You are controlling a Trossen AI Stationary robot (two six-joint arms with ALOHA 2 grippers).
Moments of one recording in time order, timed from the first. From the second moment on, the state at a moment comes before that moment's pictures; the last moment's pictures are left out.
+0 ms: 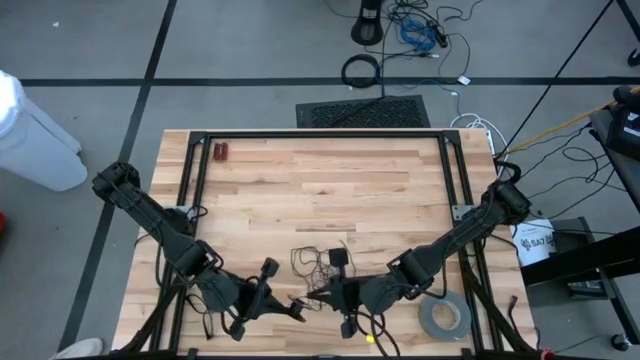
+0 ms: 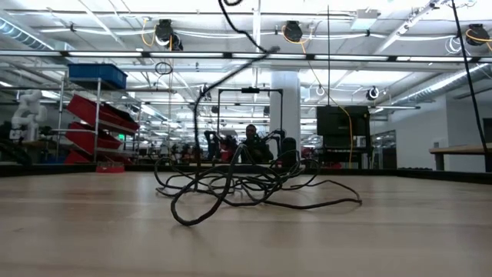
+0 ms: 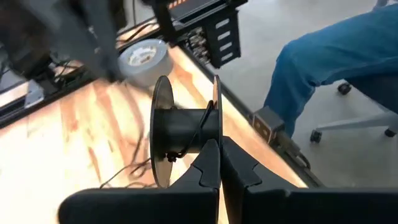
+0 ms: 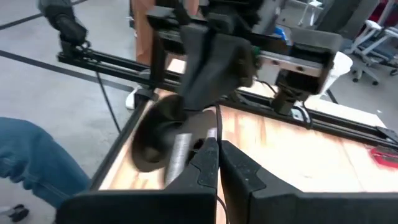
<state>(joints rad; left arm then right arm) -0.71 1.41 1.10 -0.20 -0.29 0.08 0.57 1.76 1.45 -0.06 0.47 -0.01</state>
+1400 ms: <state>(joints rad) -0.79 1.36 1.10 -0.13 -0.51 0.17 0.56 1.80 1.45 -0.20 0.47 0.13</state>
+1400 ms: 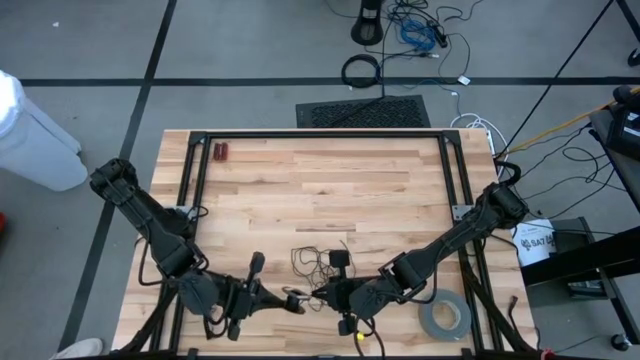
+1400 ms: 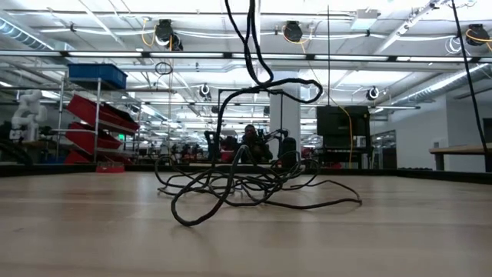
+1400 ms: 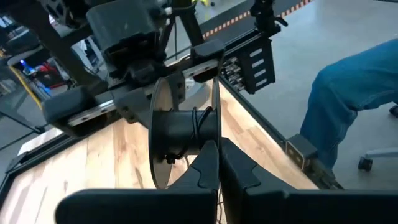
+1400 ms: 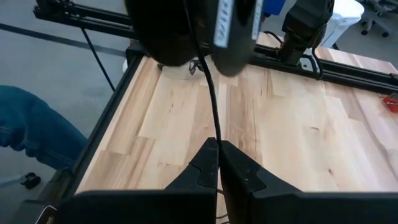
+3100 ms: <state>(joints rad) -0.85 1.36 1.10 -0.09 -0.51 0.24 0.54 1.89 1.09 0.45 0.28 0.25</state>
